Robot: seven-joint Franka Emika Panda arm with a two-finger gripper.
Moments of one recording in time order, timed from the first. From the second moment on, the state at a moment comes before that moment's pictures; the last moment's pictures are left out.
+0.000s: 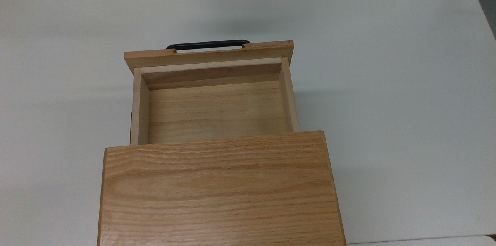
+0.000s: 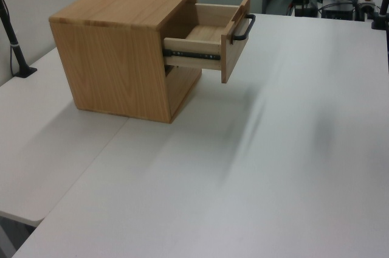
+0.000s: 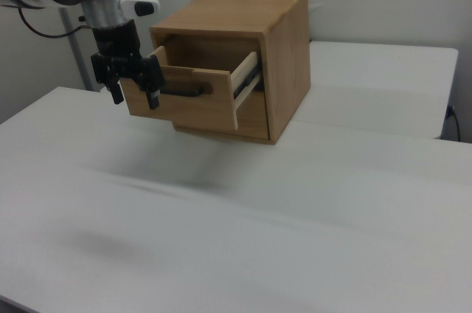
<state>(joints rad) 0.07 -0.06 -0.05 -1.68 -0.06 1.59 -0.02</state>
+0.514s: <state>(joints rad) 0.07 -0.06 -0.05 -1.68 -0.06 1.59 -0.02</state>
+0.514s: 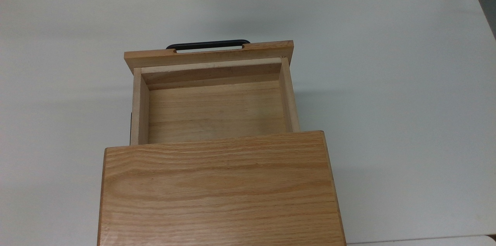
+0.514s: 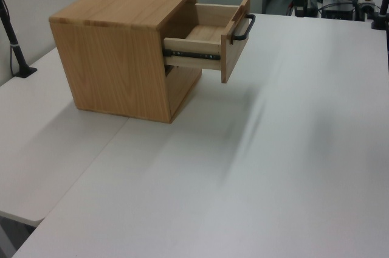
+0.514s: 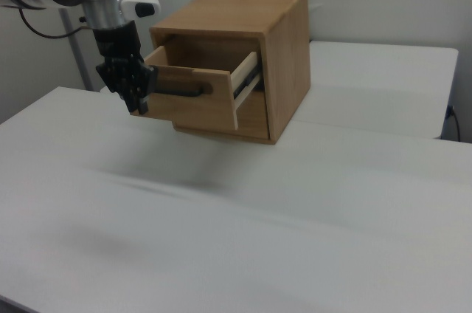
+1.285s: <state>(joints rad) 0.07 0.10 -0.05 -1.65 -0.05 1.74 -0.02</state>
